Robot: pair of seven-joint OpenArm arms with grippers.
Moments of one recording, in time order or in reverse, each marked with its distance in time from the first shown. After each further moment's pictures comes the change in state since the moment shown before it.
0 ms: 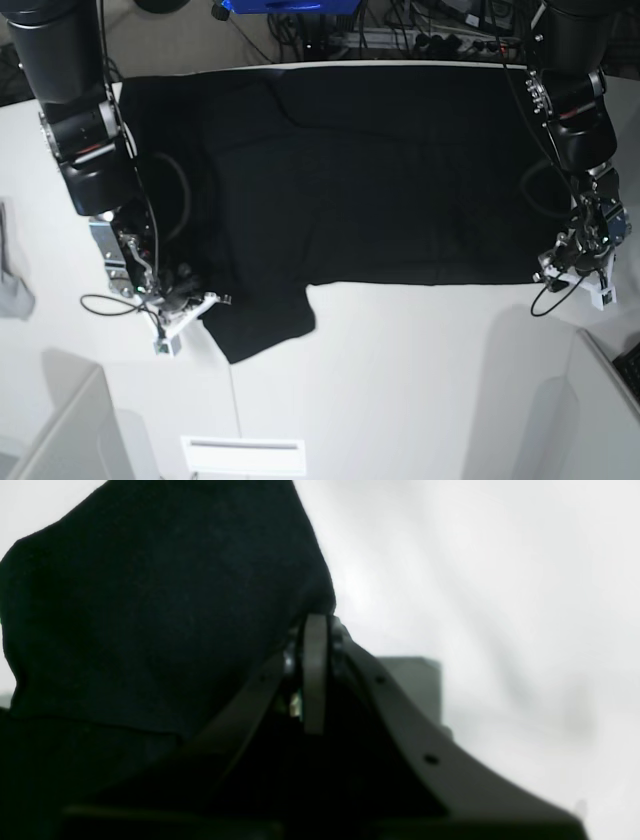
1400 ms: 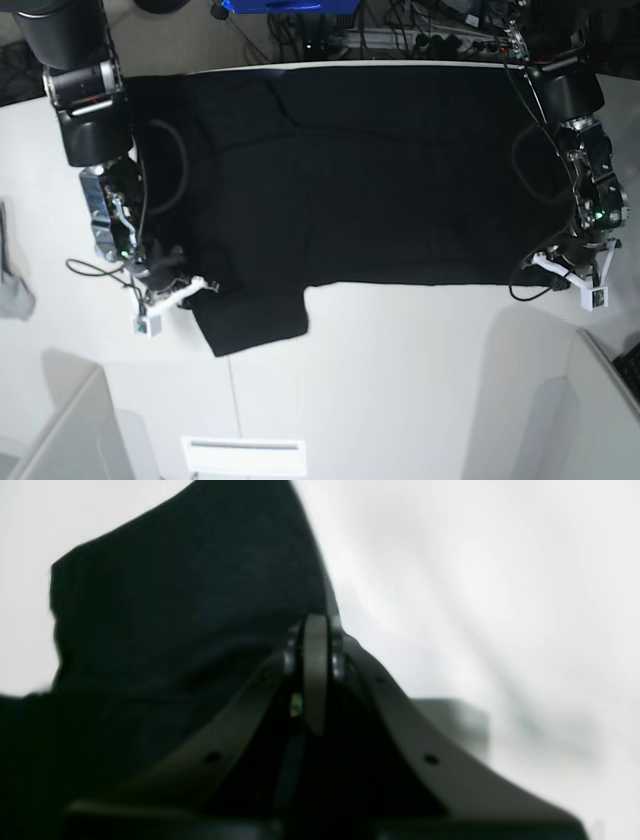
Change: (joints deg) left arm 13.8 3.6 -0.4 31.0 -0.3 -0.7 7.5; right arm -12.1 1.7 12.2 17.2 -0.7 -0.7 1.5
